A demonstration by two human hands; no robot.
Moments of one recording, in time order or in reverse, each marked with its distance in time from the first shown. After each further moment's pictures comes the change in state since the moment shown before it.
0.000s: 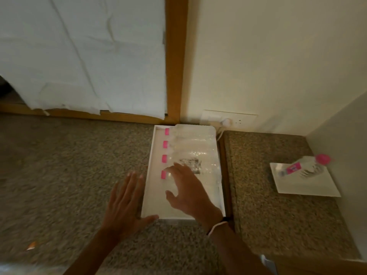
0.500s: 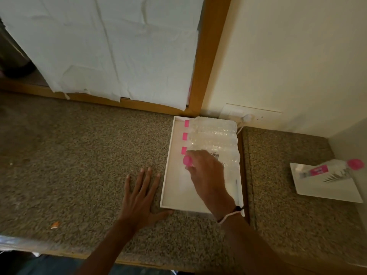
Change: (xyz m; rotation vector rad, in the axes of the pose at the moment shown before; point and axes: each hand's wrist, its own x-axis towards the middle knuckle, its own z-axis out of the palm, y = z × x) left_hand -0.010 -0.020 0.027 -0.005 -0.063 0.003; right_hand 0.026 -0.032 -0.002 -0.143 0.296 0.025
